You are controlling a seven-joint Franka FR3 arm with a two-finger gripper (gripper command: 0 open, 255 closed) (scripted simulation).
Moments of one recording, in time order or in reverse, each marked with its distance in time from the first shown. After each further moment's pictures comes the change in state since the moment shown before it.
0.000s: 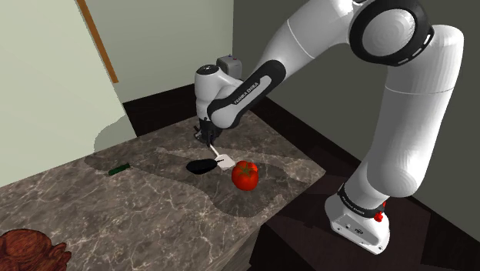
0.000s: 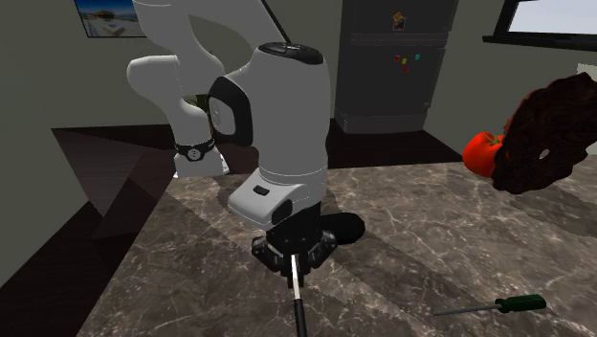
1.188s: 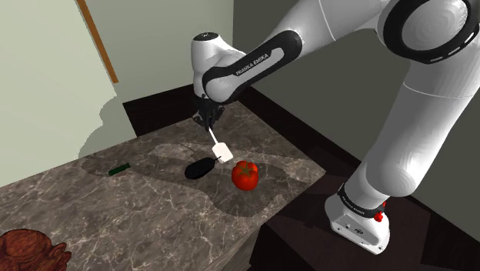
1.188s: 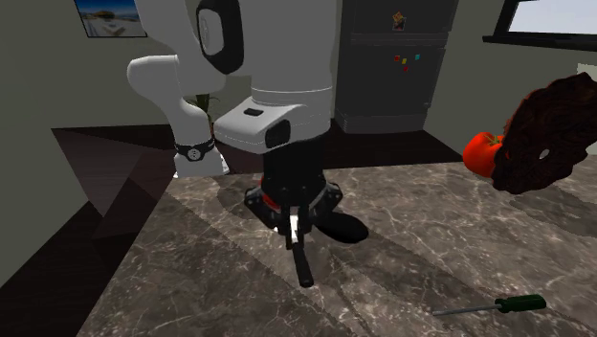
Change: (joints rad) arm -0.027 -0.158 0.036 0.049 0.091 -0.196 -0.068
